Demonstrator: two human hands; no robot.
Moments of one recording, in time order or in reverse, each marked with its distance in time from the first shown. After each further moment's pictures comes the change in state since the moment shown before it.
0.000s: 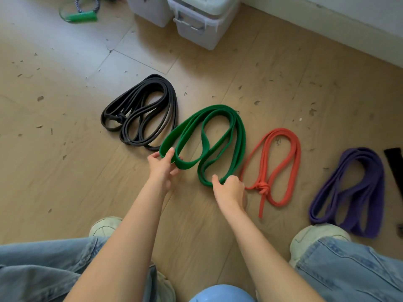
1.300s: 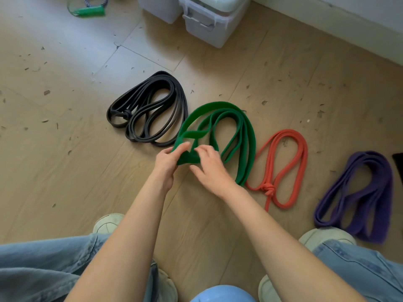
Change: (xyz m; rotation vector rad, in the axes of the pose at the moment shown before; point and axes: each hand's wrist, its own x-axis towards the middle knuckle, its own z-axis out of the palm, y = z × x) left_hand -0.003 0.009 -0.004 0.235 -0.156 0.059; right_hand 0.020 -0.038 0.009 -0.255 -0.188 -0.865
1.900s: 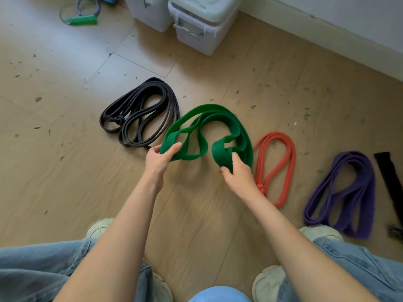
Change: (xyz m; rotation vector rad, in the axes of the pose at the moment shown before) left_hand 0.011 0.001 -0.005 0.094 0.058 0.127; right_hand -0.032 0.041 -0.034 0.183 0.152 0.328
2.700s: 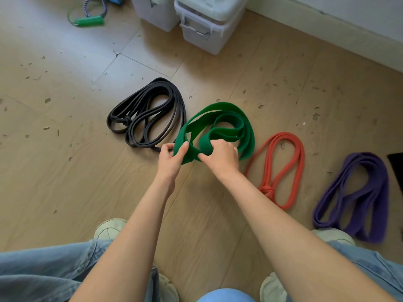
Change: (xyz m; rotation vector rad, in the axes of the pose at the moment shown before) left_hand -0.012 0.001 0.011 0.010 -0.042 0.082; right_hand 0.031 -0.060 0.021 -0.222 0.130 -0.126
